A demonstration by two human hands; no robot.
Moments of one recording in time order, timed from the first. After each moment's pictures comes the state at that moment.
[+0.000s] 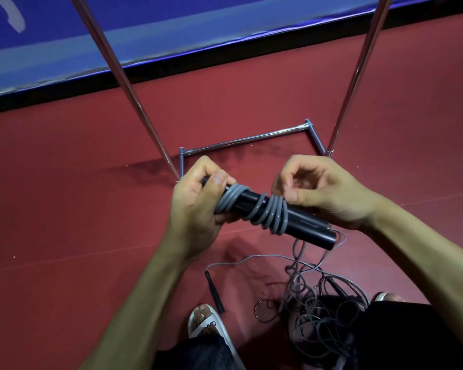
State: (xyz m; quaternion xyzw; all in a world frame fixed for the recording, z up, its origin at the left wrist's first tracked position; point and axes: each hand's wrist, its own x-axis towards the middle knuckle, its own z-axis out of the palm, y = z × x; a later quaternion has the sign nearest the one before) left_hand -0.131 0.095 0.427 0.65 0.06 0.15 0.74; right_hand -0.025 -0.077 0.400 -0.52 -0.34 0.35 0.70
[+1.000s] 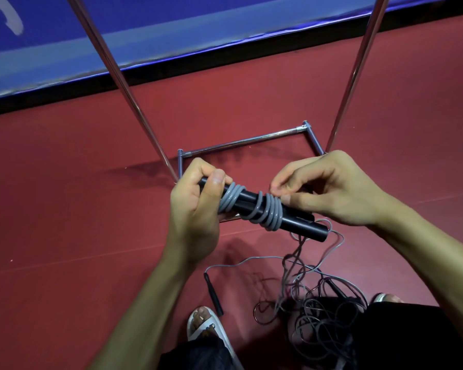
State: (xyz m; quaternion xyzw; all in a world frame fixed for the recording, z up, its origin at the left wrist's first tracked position) left_hand -0.131 0.090 0.425 0.71 0.11 0.24 0.66; right_hand -0.024 -0.088 0.416 -0.68 -0.43 0.18 0.57
